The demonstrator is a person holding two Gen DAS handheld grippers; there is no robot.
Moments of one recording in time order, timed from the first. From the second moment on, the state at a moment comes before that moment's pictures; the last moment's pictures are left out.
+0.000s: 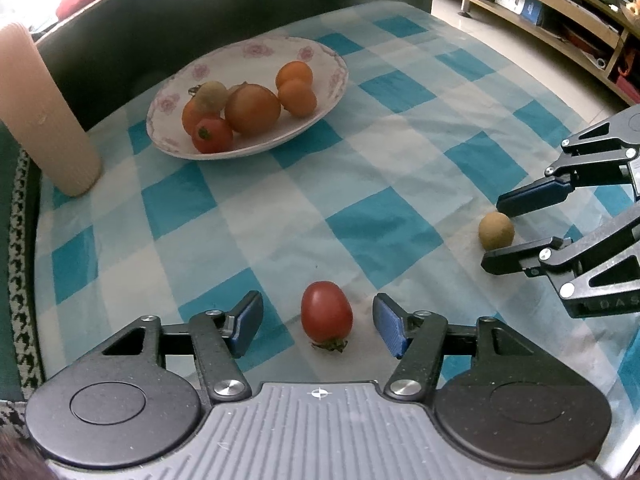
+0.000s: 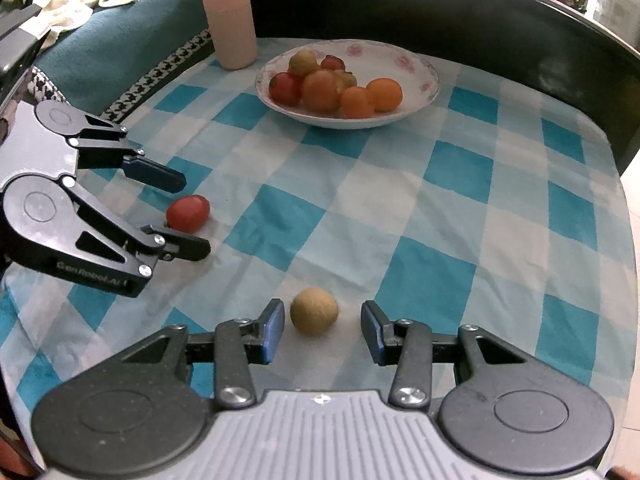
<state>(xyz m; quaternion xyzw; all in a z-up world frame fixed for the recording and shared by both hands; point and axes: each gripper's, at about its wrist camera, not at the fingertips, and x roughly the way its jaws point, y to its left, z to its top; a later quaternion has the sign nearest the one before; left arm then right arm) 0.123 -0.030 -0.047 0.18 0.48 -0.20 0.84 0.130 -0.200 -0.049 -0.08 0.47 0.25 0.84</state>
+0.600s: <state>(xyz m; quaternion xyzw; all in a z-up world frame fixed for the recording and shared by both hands) 0.121 -0.032 -0.046 0.17 0.48 -0.21 0.84 0.128 -0.196 -0.048 -0.09 0.47 0.24 0.84</state>
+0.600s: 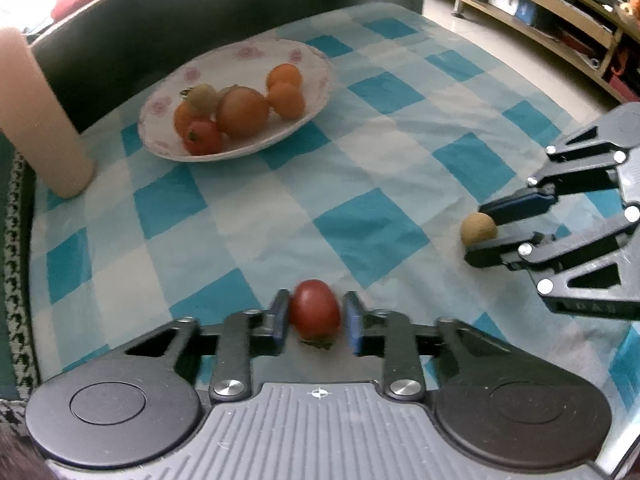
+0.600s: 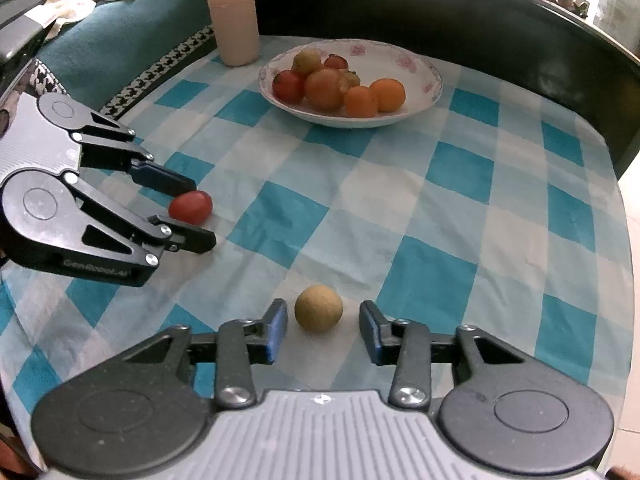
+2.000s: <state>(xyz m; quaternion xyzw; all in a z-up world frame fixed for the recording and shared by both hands) 0.225 -0.041 0.019 0.10 0.39 -0.16 0.90 0.234 -0.182 0.015 0.00 0.37 0.20 0.91</state>
